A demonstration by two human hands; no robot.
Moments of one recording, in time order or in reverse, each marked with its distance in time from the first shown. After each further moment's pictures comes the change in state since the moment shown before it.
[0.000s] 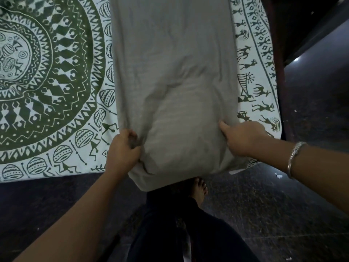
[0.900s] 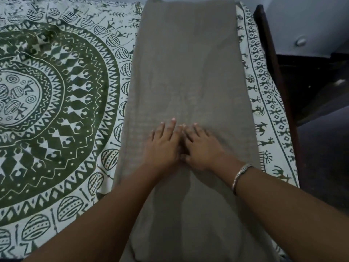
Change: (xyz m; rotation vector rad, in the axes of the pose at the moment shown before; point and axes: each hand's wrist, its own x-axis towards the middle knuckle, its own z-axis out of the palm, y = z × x) left_hand 0.162 0.108 0.013 0.462 -0.047 0.488; right_hand 0.173 -0.034 -0.105 0.176 0.282 -0.240
